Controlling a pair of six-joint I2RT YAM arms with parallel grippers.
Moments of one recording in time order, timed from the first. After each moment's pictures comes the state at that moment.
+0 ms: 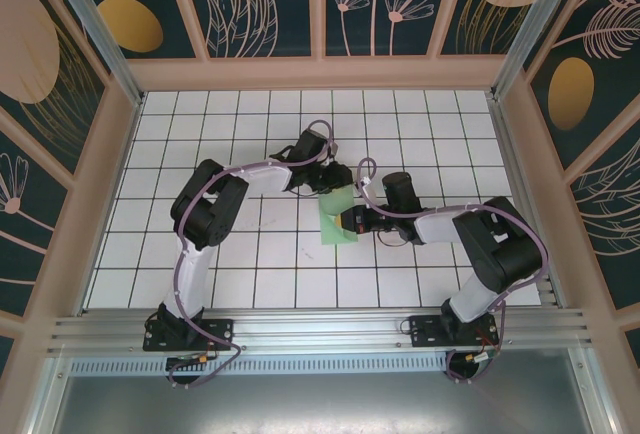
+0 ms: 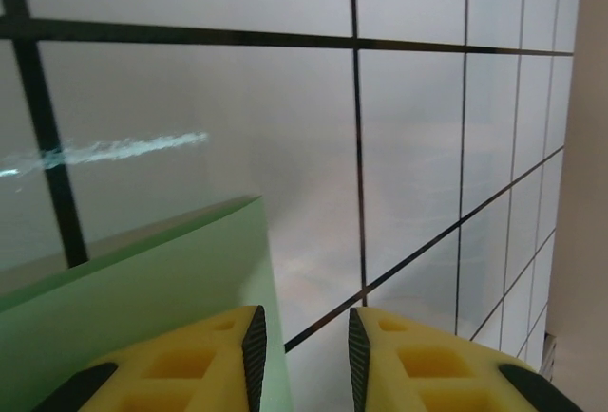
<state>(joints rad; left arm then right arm) -0.62 2.17 1.41 -0.07 0.50 -0.84 0.49 1.62 0.54 0.39 -0.79 0.47</state>
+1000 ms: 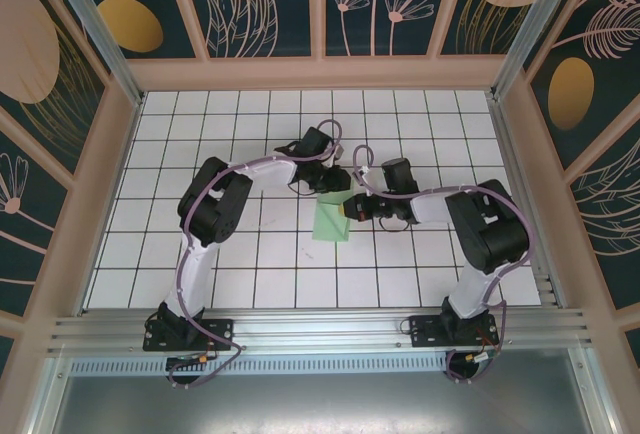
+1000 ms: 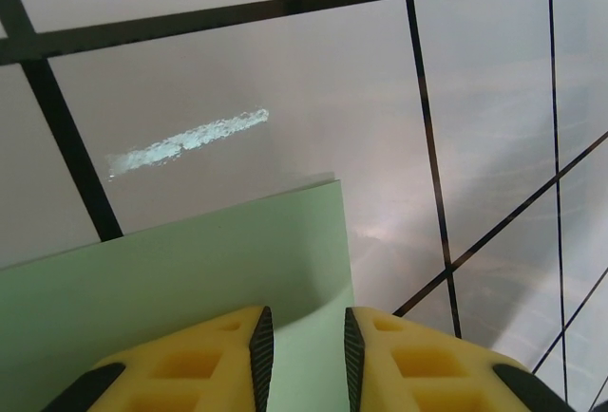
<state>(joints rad) -0.62 2.24 1.55 -0.30 0.47 -0.58 0.41 1.76 0.73 0.19 -0.79 0.27</state>
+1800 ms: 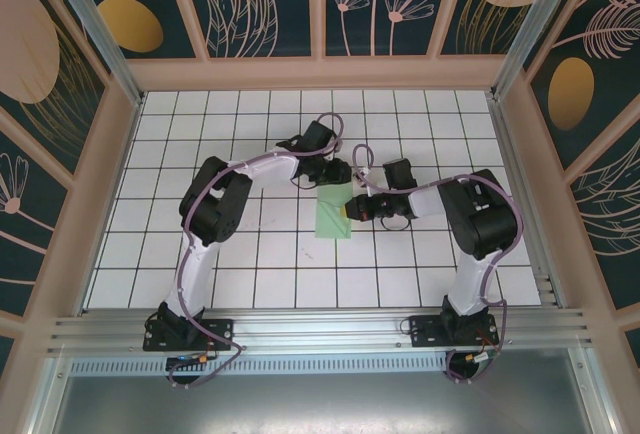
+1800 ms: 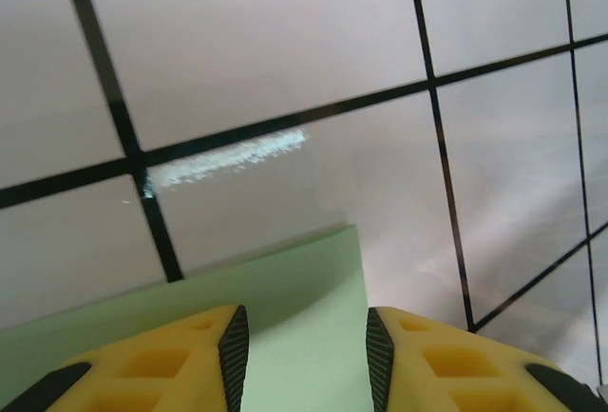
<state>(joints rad) -0.63 2.24 1.62 -0.34 0.32 -0.58 0.37 1.87 0.77 0.19 -0.85 0.22</state>
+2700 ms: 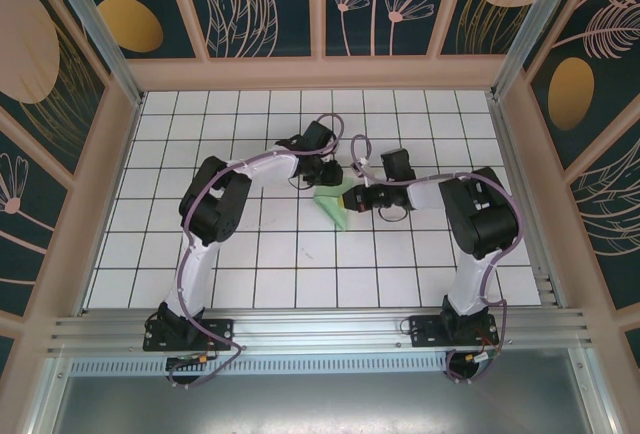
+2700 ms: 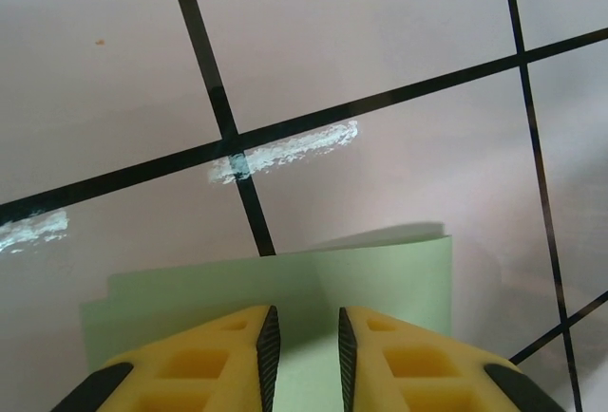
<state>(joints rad) -0.62 2.25 1.64 -0.44 0.25 -0.47 0.37 1.87 0.87 0.11 -0.84 0.17</state>
